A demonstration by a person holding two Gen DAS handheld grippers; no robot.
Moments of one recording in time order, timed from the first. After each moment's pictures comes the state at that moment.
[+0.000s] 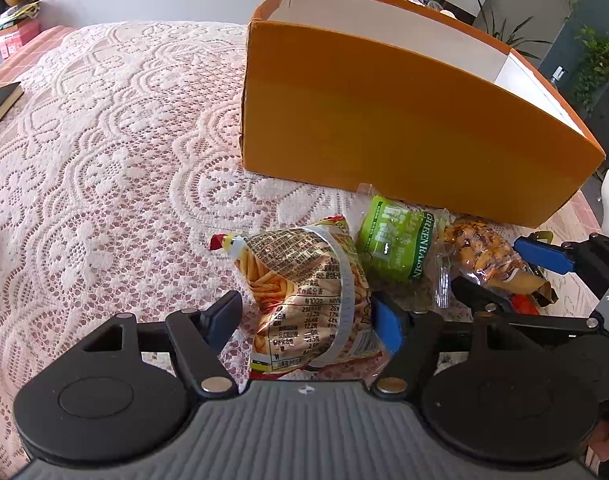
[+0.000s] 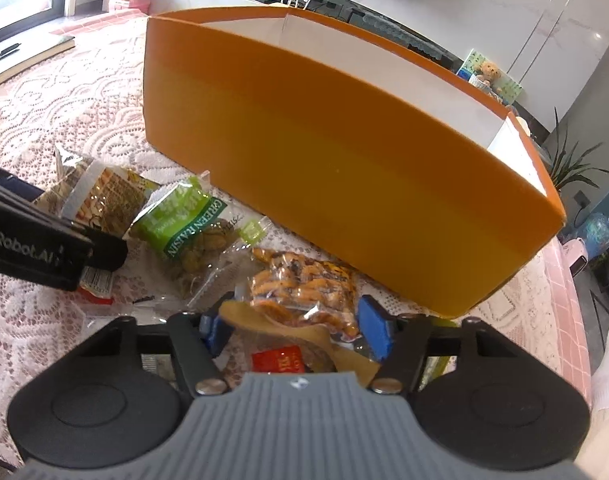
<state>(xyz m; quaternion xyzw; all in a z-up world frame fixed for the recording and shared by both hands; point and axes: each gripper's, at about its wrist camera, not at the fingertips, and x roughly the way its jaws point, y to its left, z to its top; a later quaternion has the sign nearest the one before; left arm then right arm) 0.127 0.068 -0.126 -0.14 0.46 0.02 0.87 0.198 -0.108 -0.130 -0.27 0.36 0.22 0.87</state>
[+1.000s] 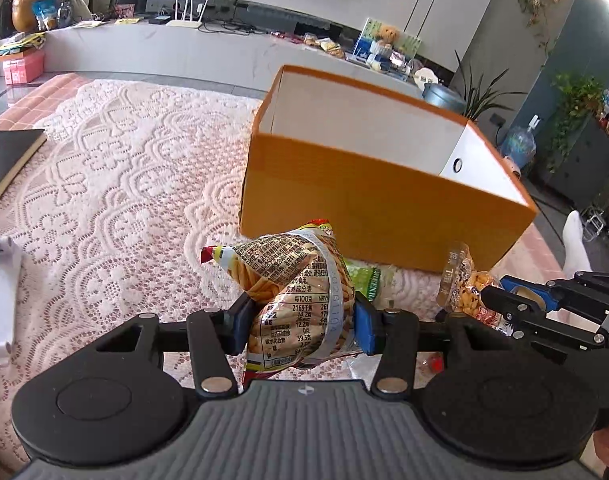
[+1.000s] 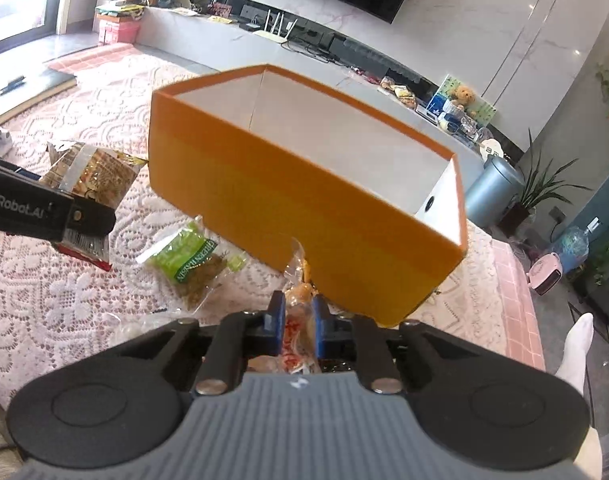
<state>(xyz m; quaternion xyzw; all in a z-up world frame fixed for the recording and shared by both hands) 0.084 0.071 -0.071 -0.16 0.38 0.02 0.91 0.159 -0.124 -0.061 -0.27 0.33 0.20 0.88</state>
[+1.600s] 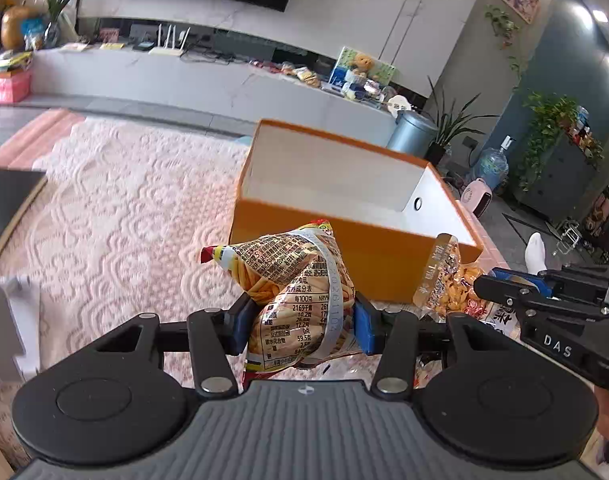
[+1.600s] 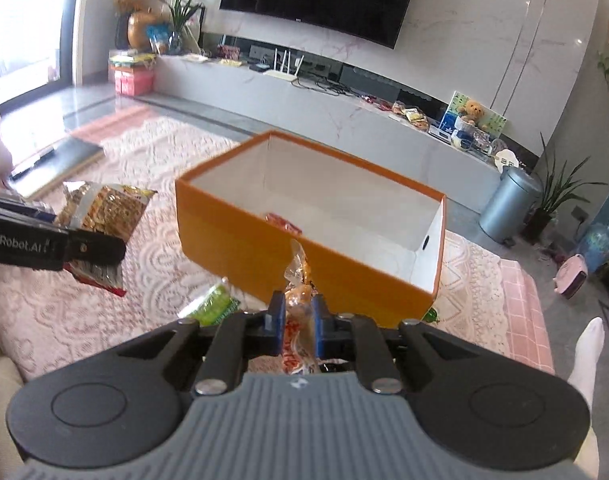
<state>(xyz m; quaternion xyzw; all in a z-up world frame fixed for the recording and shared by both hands) 0.063 0.079 -0.019 -0.16 0.34 -0.02 0.93 0.147 -0.149 0.014 -0.20 0.31 0.25 0.90</state>
